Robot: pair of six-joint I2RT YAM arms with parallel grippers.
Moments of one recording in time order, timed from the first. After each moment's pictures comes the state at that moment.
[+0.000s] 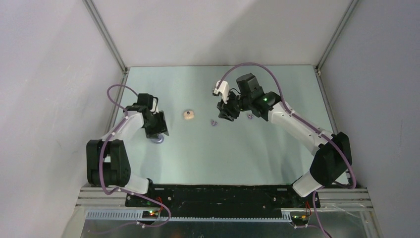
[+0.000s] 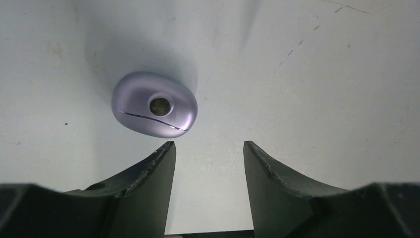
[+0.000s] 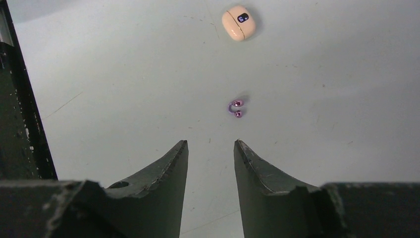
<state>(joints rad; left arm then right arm) -0.03 1.46 0.95 -0.73 0.10 -0.31 0.64 1.56 1.38 -0.50 -0.46 -0.45</state>
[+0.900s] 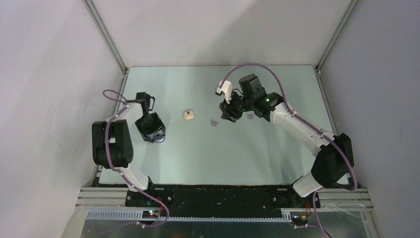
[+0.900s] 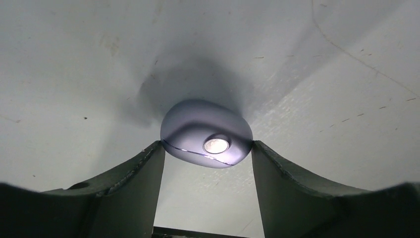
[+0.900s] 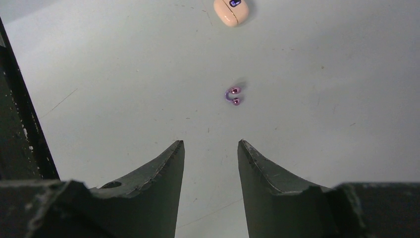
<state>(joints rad) 0.06 1.68 1.05 -0.81 0.02 -0.52 0.62 1.53 1.35 -0.51 -0.43 -0.42</state>
